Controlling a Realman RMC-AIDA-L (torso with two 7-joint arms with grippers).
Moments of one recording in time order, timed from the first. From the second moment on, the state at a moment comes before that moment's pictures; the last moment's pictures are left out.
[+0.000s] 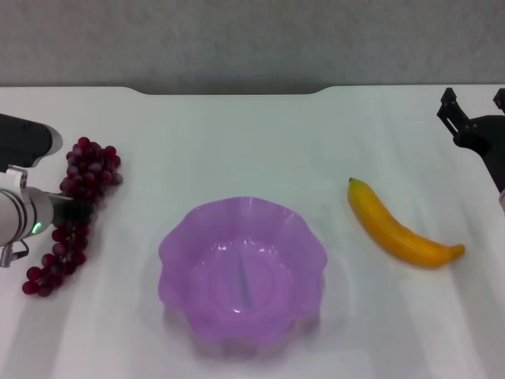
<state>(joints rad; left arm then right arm) -0.65 -2.03 1.38 0.58 -0.39 -0.34 0.31 0.52 2.02 -2.26 -0.39 1.05 -0.93 -0.01</state>
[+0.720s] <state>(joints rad) -0.64 -2.03 1.38 0.58 -0.39 -0.30 0.30 0.52 2.02 -2.26 -0.39 1.05 -0.93 -0.01</state>
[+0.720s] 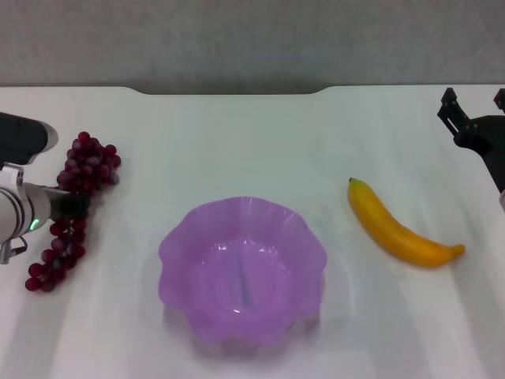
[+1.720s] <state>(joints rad) -0.49 -2.03 1.44 0.99 -0.45 -0.48 0.30 0.51 2.02 -2.26 -0.39 1.05 -0.93 -0.01</state>
